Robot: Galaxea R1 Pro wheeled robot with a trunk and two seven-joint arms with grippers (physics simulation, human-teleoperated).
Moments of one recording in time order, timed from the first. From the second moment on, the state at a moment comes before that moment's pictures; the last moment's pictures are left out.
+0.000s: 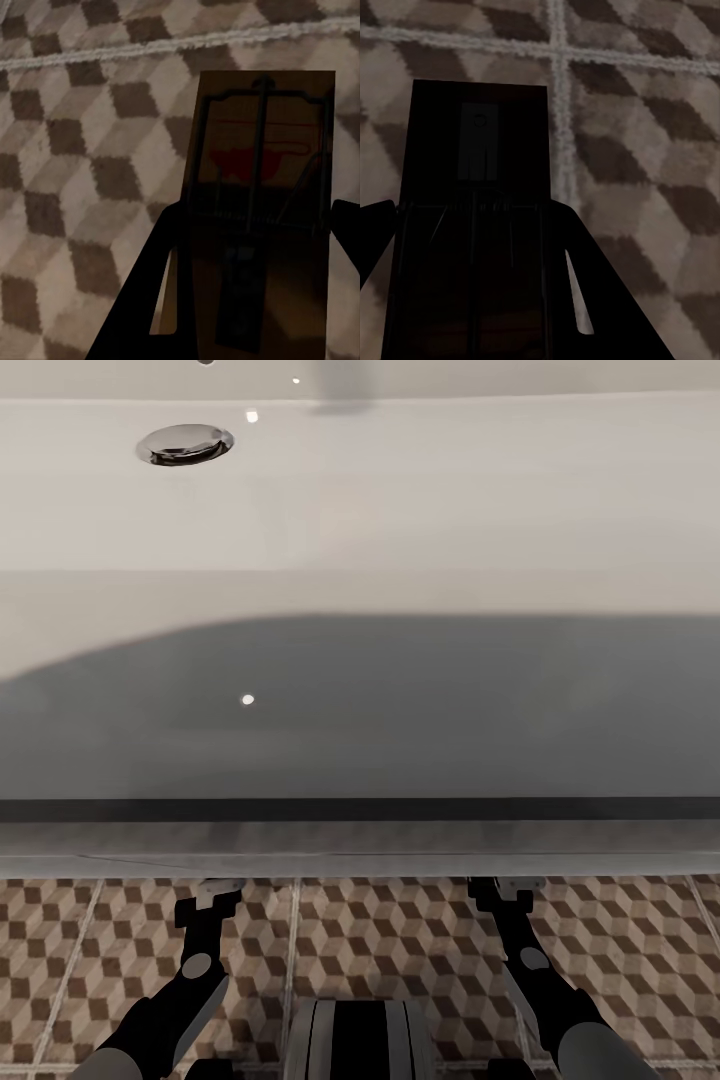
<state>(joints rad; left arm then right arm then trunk) -0.50 0.11 -0.34 -0.68 0.20 -0.28 0.53 -0.58 -0.02 -0.09 -0.48 0.15 -0.43 -0.11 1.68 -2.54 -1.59</state>
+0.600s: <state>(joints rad) -0.50 0.11 -0.35 -0.68 0.20 -0.27 0.53 -0.58 -0.02 -0.09 -0.48 0.15 -0.43 -0.11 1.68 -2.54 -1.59</state>
